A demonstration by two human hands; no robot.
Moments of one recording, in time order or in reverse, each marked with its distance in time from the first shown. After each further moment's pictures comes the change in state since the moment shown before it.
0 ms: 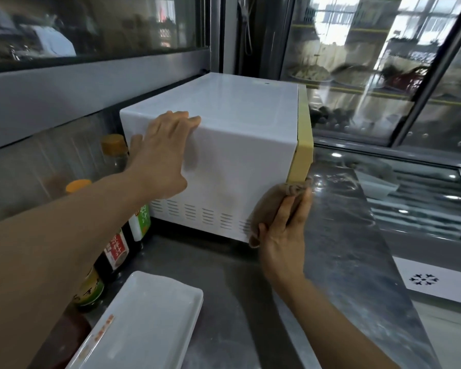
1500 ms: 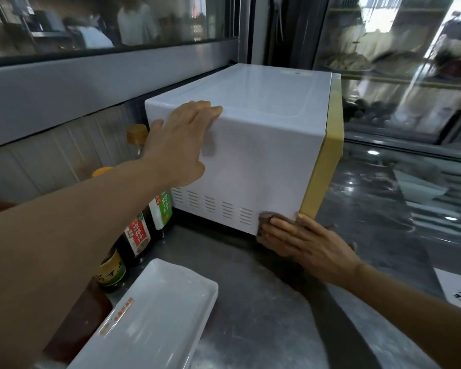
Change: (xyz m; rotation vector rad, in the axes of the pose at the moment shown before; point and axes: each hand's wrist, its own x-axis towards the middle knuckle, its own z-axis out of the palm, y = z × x) left_hand -0.002 0.003 -0.008 0.047 0.002 -0.002; right_hand 0.021 0.080 -0.009 -0.655 -0.303 -1.177
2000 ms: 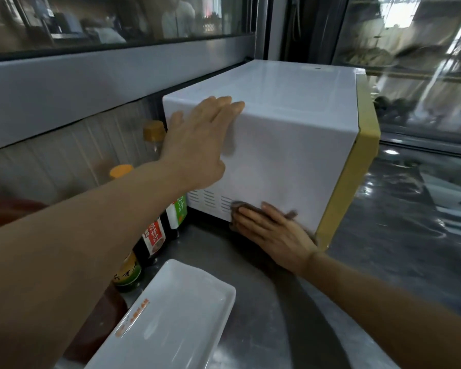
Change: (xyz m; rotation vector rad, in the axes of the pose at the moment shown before) left_hand -0.003 0.000 0.004 0.079 0.028 0.032; right_hand 0.093 -0.036 0.011 0.034 -0.040 -0.026
